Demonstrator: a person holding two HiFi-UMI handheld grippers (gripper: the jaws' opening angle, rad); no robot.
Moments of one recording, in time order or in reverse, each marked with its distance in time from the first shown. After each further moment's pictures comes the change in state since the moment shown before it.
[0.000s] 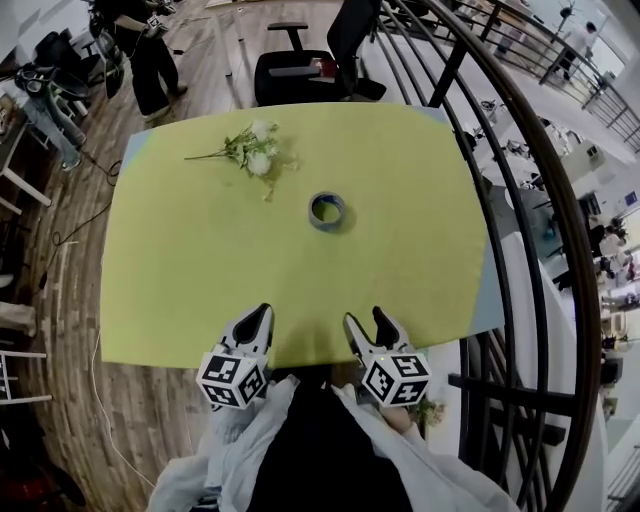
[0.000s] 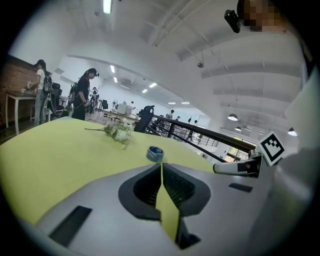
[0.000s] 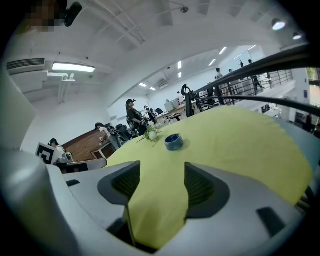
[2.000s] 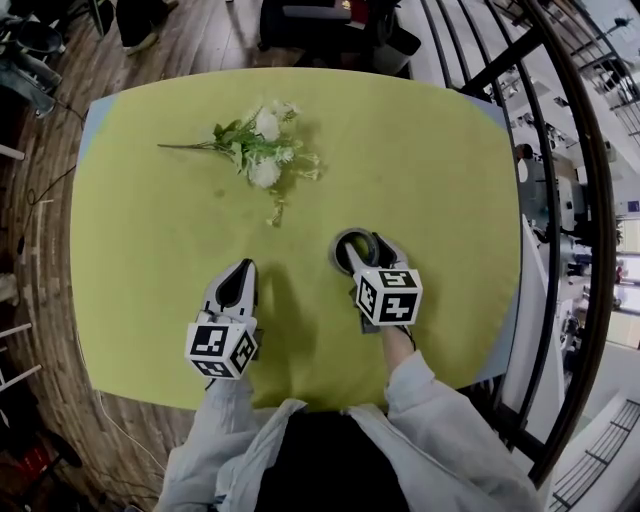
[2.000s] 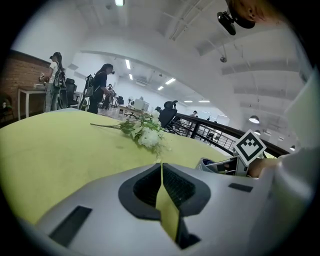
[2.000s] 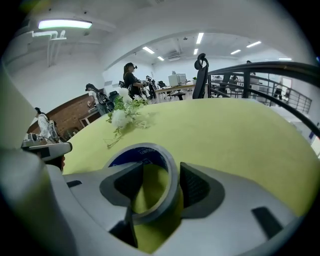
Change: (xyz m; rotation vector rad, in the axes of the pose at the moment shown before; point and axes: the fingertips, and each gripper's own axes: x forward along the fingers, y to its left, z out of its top) left arm 0.173 0.168 0.034 -0.078 0.013 0.164; right arm 0.298 -0.079 0.073 -0.230 0.297 -0.103
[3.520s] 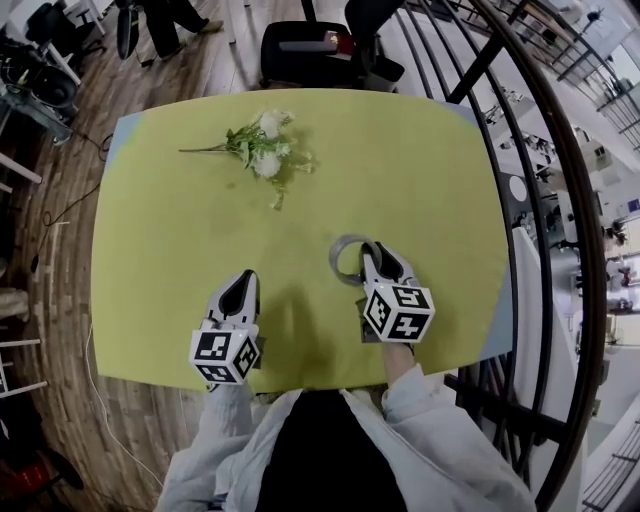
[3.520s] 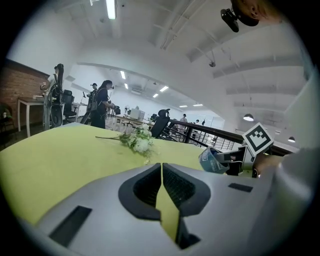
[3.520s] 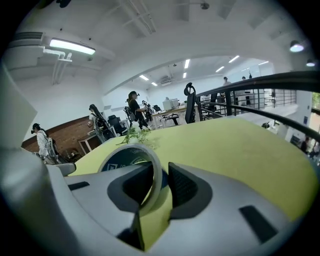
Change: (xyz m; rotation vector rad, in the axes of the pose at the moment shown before) left arm -0.092 -0.045 0.003 0.069 -0.077 -0.015; right arm -0.129 0.017 0.003 0.103 -0.278 -0.031
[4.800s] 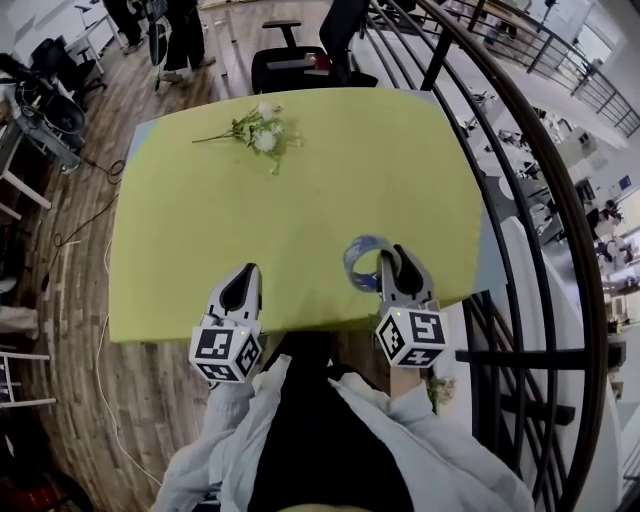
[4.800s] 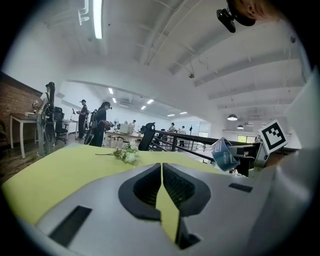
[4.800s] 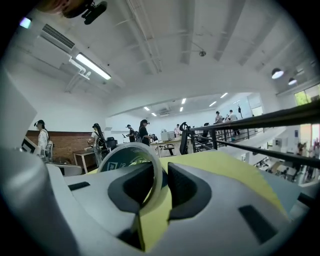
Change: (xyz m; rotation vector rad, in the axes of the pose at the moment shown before) left arm -0.148 -0.082 0.013 0.132 -0.129 -0.104; right arm -0.226 0.033 -0.019 -0.073 -0.366 -0.067
